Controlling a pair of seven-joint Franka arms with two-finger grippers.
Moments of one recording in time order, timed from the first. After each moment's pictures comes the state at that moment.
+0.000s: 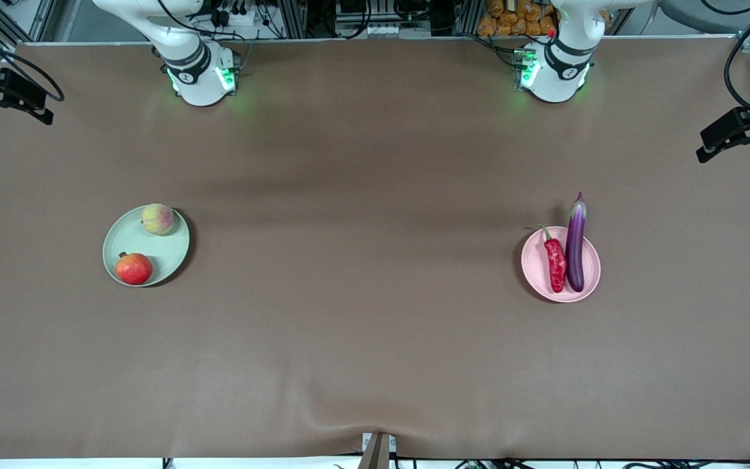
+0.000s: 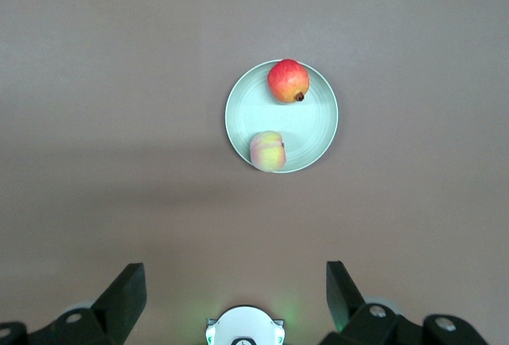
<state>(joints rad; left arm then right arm) 0.05 -0.05 -0.06 -1.54 0.01 1.52 -0.07 -0.05 -0.13 0.03 -1.57 0.00 1.37 -0.04</state>
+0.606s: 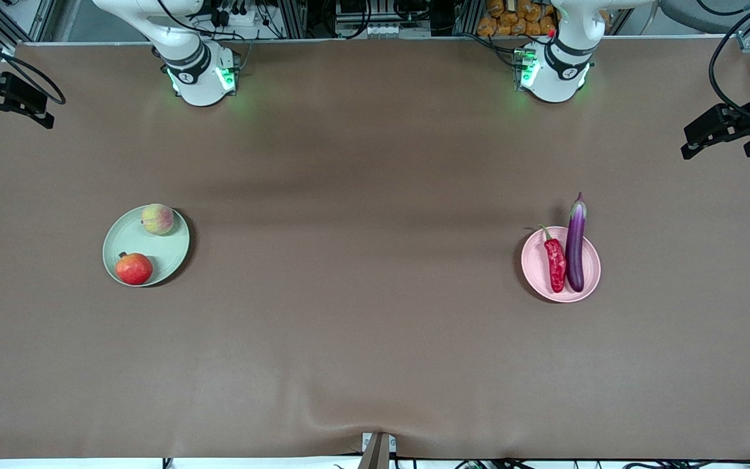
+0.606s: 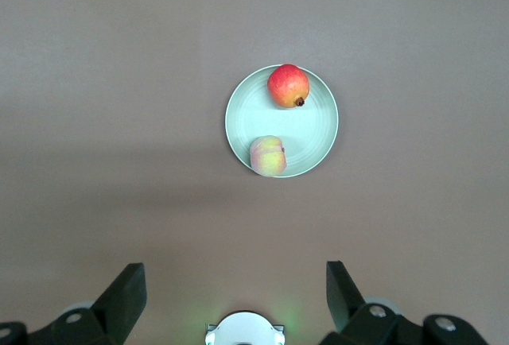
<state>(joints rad) 0.03 -0.05 -0.08 -1.54 0.01 1.50 -0.07 -0.05 -0.13 0.03 -1.58 0.00 1.38 -0.04</state>
